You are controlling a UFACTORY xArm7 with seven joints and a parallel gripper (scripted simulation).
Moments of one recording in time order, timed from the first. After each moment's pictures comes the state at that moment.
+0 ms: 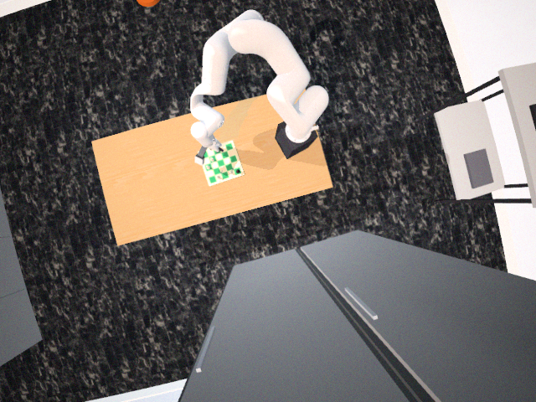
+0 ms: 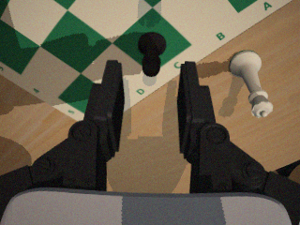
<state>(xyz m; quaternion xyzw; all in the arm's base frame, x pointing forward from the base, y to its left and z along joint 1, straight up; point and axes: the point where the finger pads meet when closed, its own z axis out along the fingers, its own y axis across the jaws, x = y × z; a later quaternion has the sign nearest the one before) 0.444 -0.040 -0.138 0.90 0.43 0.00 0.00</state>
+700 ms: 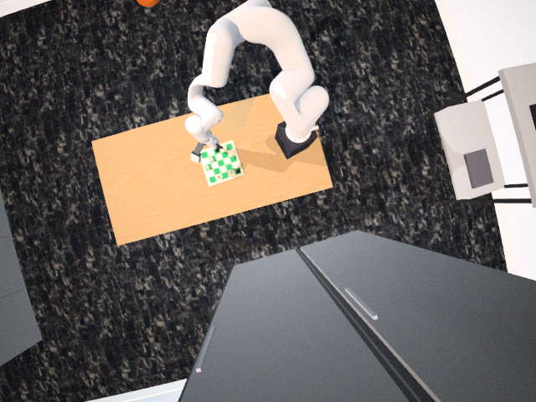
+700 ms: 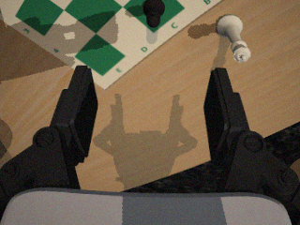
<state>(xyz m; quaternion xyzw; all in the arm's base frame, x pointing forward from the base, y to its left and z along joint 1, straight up) 0.444 -0.041 -0.079 0.90 0.43 0.00 0.00</state>
